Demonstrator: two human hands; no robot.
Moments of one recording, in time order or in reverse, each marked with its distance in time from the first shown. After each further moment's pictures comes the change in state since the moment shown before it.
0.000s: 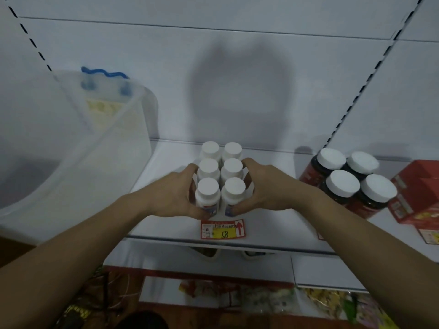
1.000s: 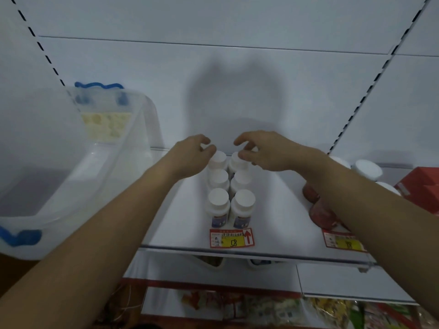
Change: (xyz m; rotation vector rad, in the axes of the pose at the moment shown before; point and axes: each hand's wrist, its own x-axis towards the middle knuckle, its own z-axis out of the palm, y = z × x) left_hand 0.049 0.026 -0.050 -0.065 0.322 -0.200; right_hand 0.044 -0.029 -0.062 -0.205 0.135 -0.015
